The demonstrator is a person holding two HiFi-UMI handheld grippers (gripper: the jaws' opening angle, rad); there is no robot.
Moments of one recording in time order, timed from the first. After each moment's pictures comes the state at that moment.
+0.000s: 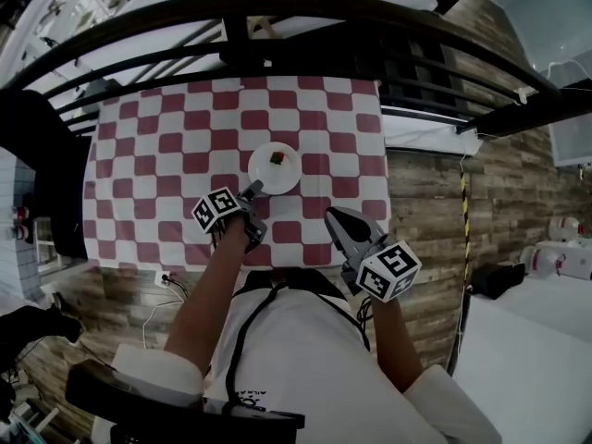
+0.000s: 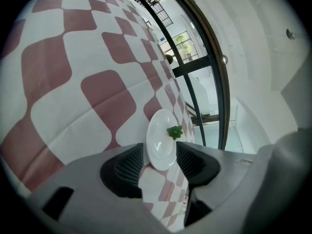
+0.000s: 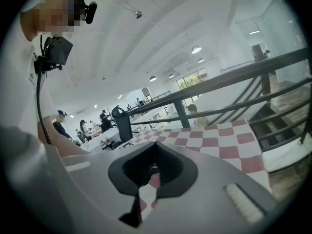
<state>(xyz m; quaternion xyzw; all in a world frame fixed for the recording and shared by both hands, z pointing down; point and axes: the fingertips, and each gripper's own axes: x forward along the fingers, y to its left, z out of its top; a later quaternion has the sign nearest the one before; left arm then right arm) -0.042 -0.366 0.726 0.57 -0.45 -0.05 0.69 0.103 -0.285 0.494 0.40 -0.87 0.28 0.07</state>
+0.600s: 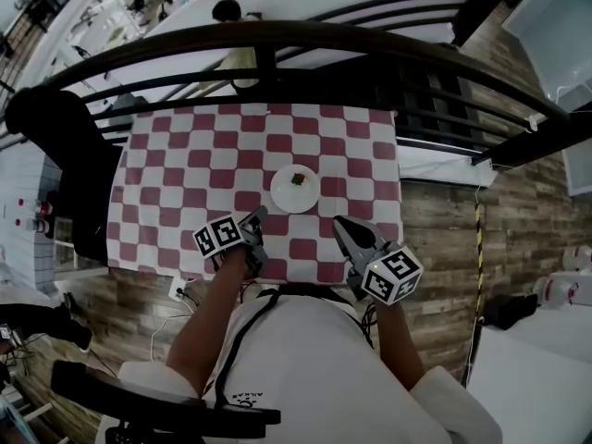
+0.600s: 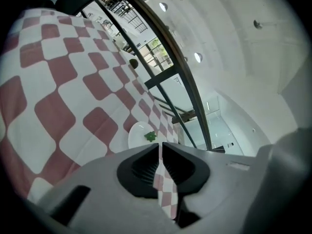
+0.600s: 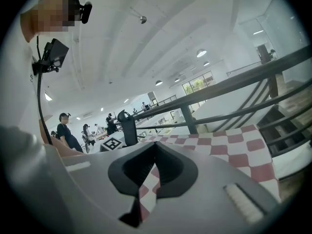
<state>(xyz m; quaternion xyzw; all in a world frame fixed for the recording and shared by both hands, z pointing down) -0.069 -0.340 0.626 0.67 -0.43 -0.05 0.60 0.087 -0.290 0.473 0.38 -0.89 0.26 0.04</state>
